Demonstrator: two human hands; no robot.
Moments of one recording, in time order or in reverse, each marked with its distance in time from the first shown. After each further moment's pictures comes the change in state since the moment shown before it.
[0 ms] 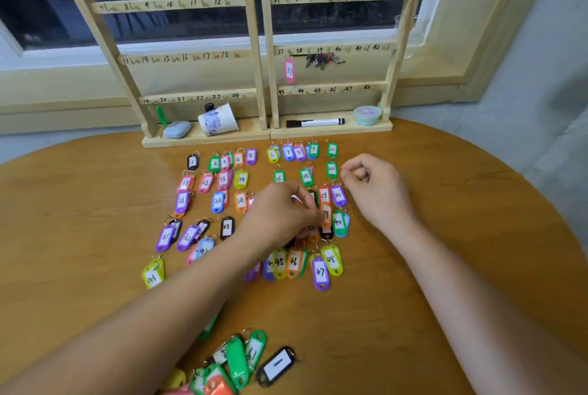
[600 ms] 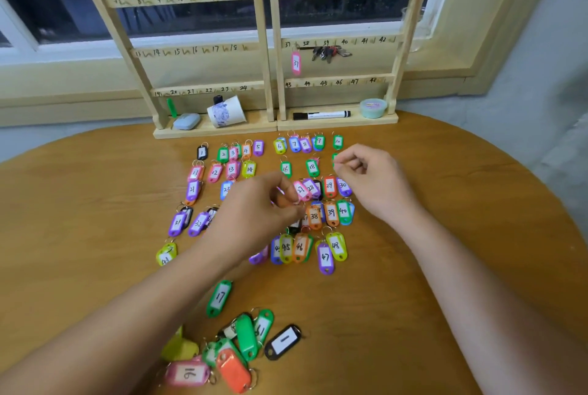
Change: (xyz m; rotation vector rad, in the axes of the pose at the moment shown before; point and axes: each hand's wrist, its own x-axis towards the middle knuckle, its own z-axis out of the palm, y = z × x) left_hand -0.043 -0.009 -0.037 0.211 0.130 0.171; right_hand -0.012 -0.022 -0.008 0.064 -0.132 -0.070
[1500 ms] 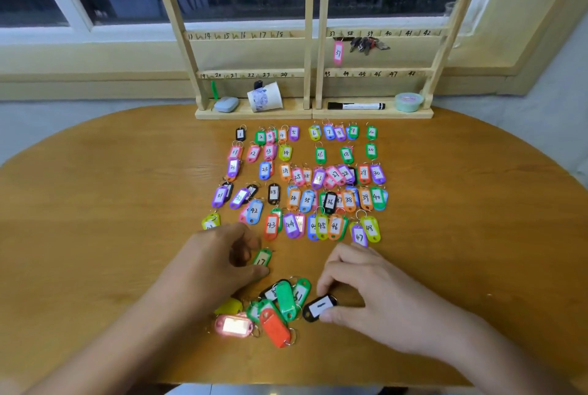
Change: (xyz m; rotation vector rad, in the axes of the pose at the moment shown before) left_hand -0.115 -0.082 -0.051 0.240 -0.049 -0.158; right_hand -0.155 -0.056 0.016 -0.206 -0.720 -0.278
